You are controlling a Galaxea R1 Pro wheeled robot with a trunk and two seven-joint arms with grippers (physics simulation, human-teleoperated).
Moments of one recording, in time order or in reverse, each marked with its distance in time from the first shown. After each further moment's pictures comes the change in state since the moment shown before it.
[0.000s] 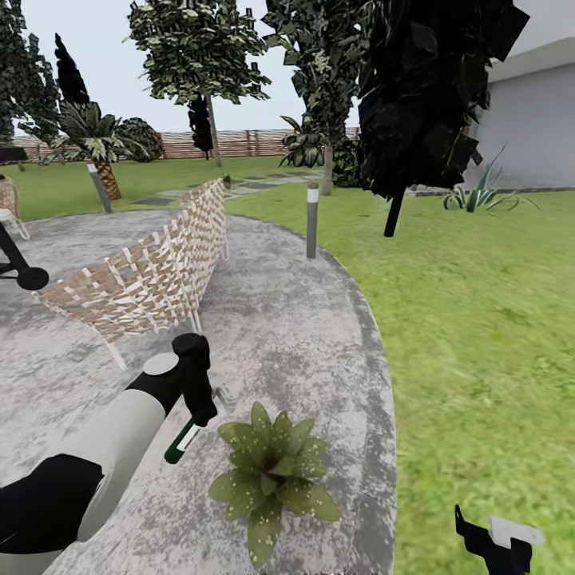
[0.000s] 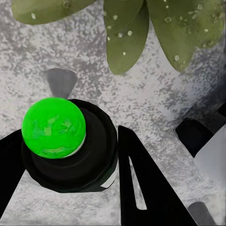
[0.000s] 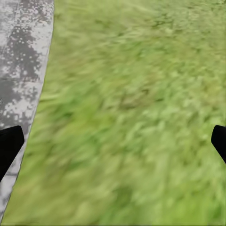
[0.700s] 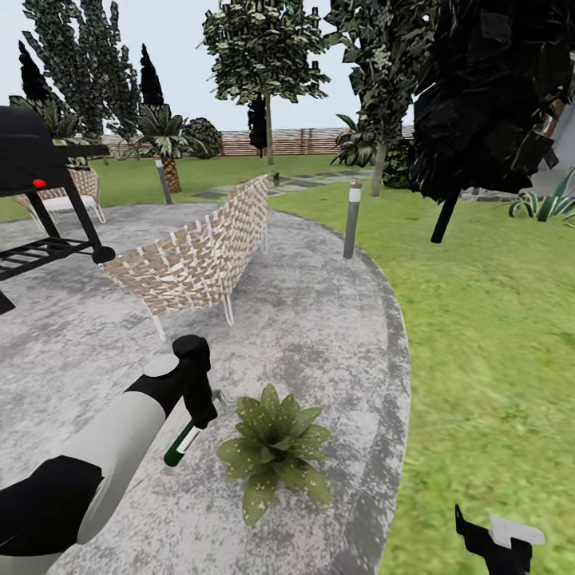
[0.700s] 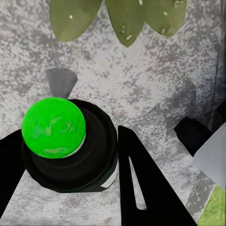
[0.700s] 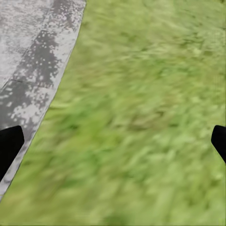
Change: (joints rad) left arm 0.008 0.000 -0.001 0.000 0.000 0.000 0.000; right arm 0.000 -0.001 0.000 -0.001 0.000 0.000 0.000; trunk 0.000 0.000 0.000
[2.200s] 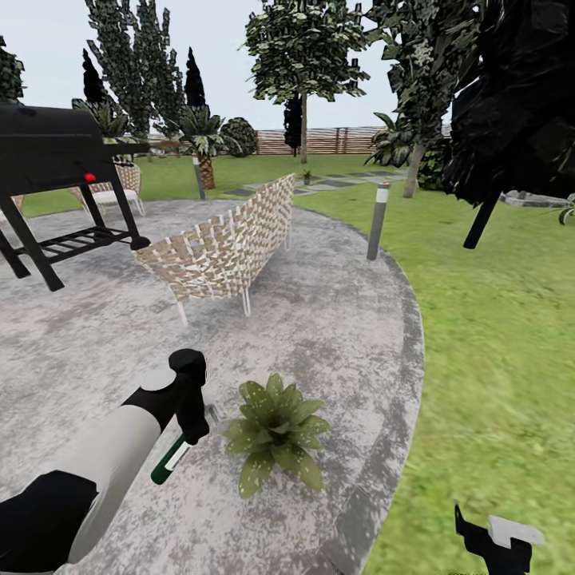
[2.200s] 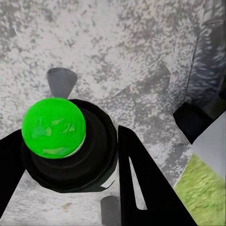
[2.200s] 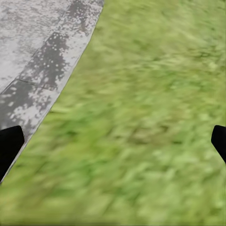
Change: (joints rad) left arm 0.055 0.018 -0.001 0.003 -0.038 0.006 0.003; right arm 0.000 0.001 0.000 0.001 0.000 0.000 0.002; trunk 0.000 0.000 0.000
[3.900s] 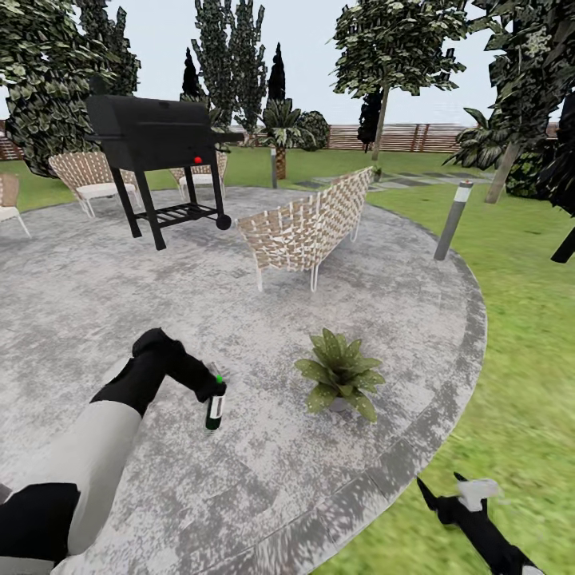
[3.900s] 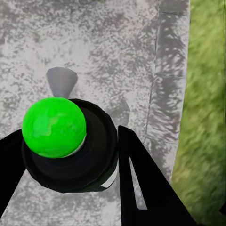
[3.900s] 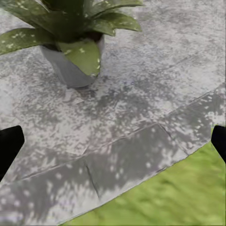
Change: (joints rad) left arm 0.009 0.030 0.276 -0.202 0.408 -0.225 0.141; right arm 0.000 -0.037 0.007 -0.153 0.009 0.022 0.479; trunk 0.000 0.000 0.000
